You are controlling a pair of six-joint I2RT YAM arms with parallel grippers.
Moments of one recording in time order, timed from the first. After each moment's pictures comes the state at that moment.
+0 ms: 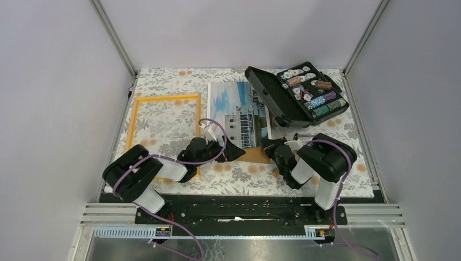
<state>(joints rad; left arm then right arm) -0.70 1.56 0.37 0.88 0.28 -0.90 0.68 1.85 0.25 1.25 0.48 1.27</state>
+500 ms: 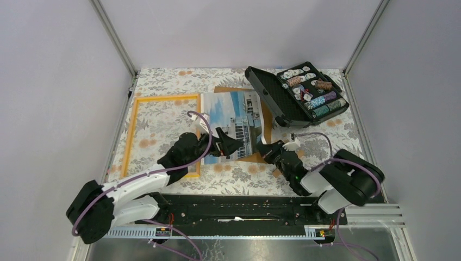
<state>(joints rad) -0.76 1.08 0.43 0.49 0.17 -0.85 0.74 1.57 0.13 1.20 0.31 1.13</state>
